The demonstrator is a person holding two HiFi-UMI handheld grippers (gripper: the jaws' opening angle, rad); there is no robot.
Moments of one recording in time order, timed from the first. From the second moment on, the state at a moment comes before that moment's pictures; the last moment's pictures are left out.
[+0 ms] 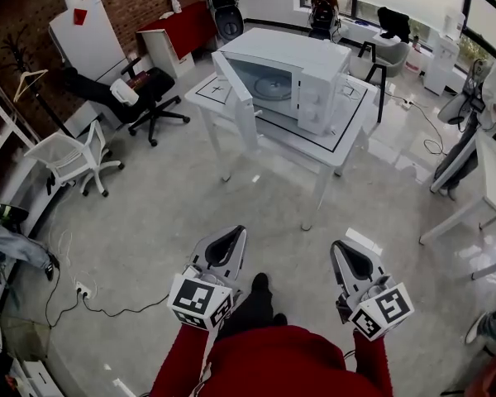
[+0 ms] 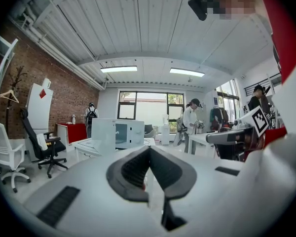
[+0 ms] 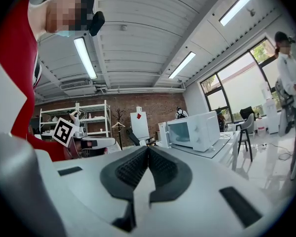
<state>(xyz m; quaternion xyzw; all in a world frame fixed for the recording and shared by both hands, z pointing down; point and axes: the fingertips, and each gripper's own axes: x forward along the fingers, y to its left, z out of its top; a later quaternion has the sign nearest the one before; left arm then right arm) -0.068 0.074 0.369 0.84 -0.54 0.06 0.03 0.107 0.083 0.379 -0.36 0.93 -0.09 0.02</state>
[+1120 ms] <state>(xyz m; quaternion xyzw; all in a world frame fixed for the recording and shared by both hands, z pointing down) -0.114 -0.164 0.413 0.85 -0.51 0.10 0.08 0.070 -0.126 0.392 -0.41 0.90 -0.11 0.00</state>
